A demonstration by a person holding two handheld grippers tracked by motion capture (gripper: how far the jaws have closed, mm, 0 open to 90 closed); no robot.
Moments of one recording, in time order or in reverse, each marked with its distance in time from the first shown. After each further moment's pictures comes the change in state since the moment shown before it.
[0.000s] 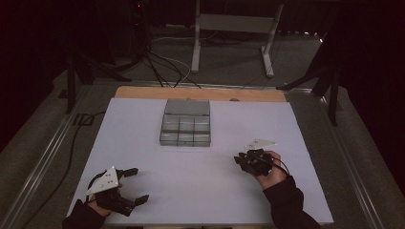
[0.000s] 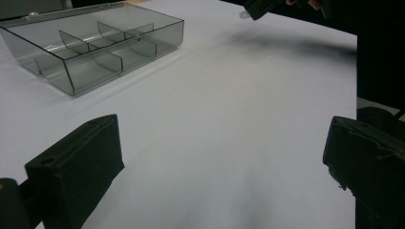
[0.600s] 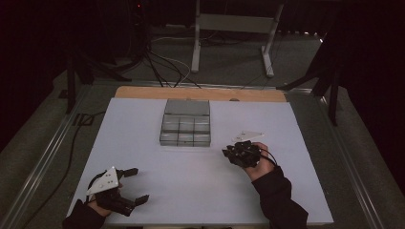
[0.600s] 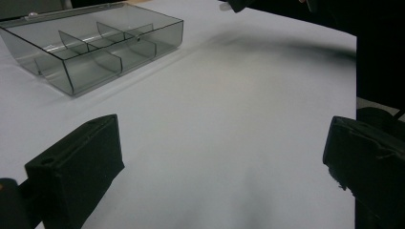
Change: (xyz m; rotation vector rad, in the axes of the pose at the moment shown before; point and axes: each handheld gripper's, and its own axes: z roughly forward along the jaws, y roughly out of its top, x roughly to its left) left arm 0.000 0.000 0.000 -0.003 -0.001 -0.001; right arm 0.015 0.035 0.018 -0.024 0.041 -0.048
